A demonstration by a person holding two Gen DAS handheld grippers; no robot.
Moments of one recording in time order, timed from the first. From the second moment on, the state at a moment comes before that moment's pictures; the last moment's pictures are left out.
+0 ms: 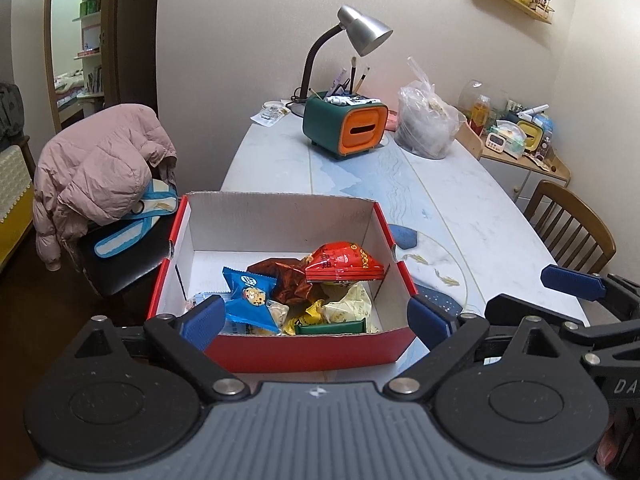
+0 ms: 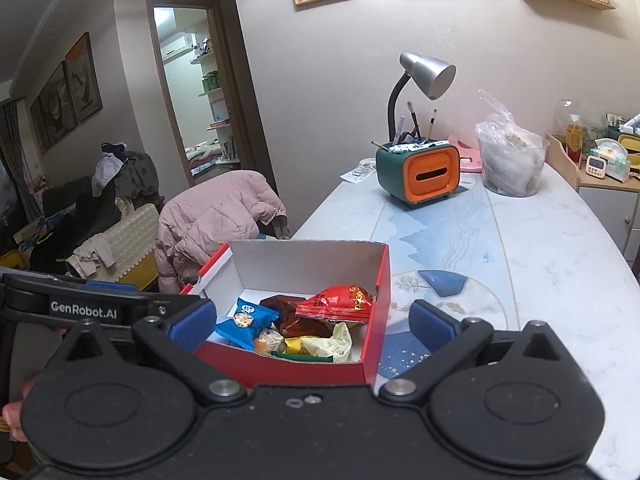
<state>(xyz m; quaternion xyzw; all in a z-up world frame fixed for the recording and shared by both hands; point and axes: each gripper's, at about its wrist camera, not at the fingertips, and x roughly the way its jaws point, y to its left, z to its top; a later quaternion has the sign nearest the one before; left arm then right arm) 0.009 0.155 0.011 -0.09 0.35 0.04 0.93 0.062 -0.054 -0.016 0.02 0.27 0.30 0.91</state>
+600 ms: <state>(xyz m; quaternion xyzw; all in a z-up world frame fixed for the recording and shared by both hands) 0.002 0.159 0.013 -0.09 0.35 0.08 0.93 0.066 -0.052 -0.013 0.03 0.30 0.30 0.91</state>
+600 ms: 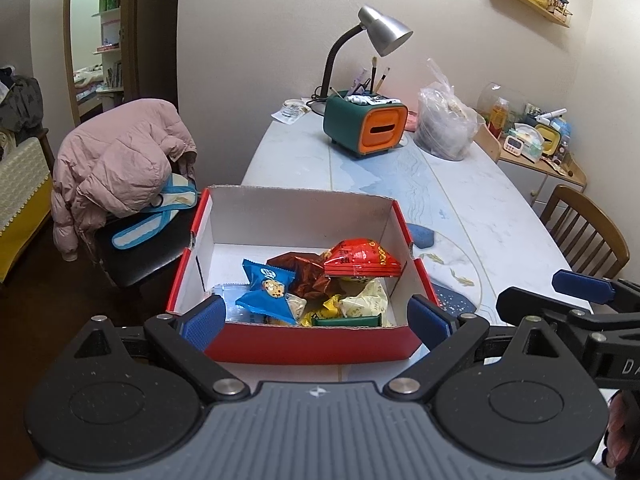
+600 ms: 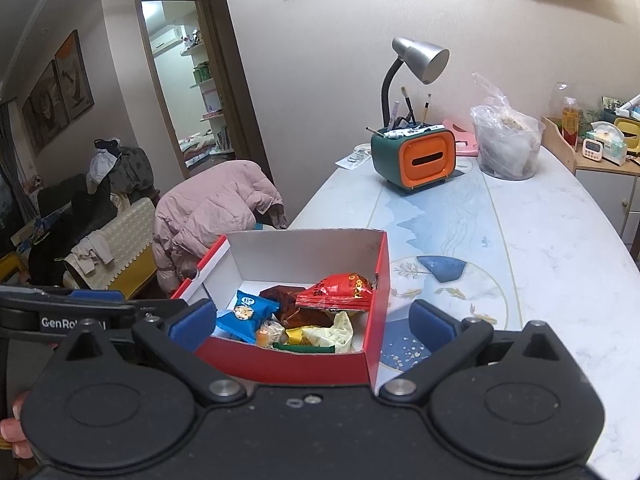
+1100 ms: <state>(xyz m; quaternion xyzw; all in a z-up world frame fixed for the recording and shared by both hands) -0.002 0.158 0.025 -0.08 0.32 0.07 0.94 0.067 -0.047 -0.009 0.03 0.31 0.30 0.90</state>
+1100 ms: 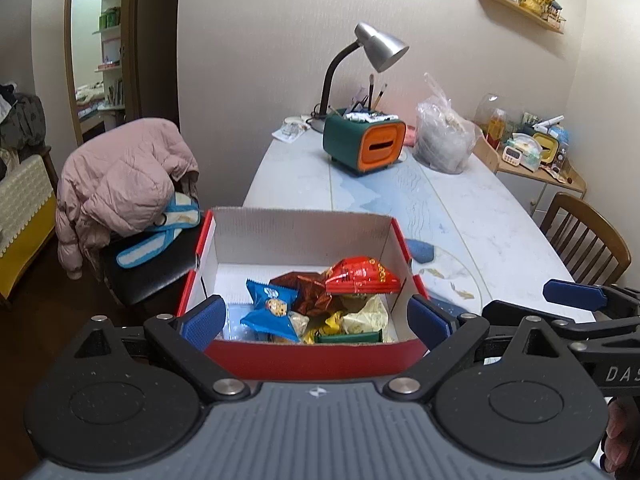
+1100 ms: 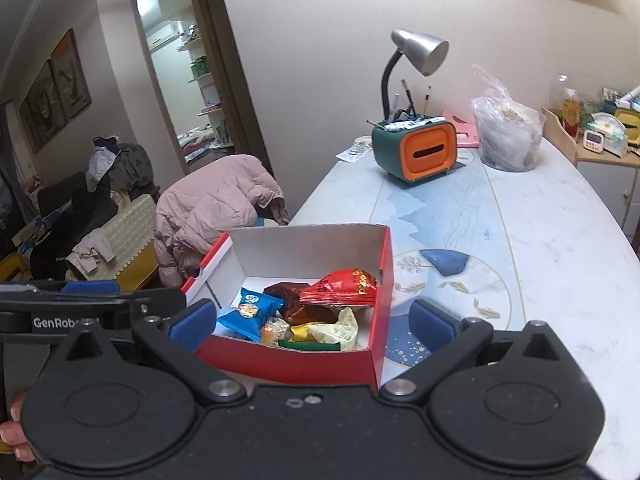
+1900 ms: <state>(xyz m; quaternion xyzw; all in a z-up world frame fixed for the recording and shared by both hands) -0.007 0.155 0.035 -0.06 0.30 0.07 0.95 0.072 -0.047 -0.003 0.04 0.30 0.28 0.91</state>
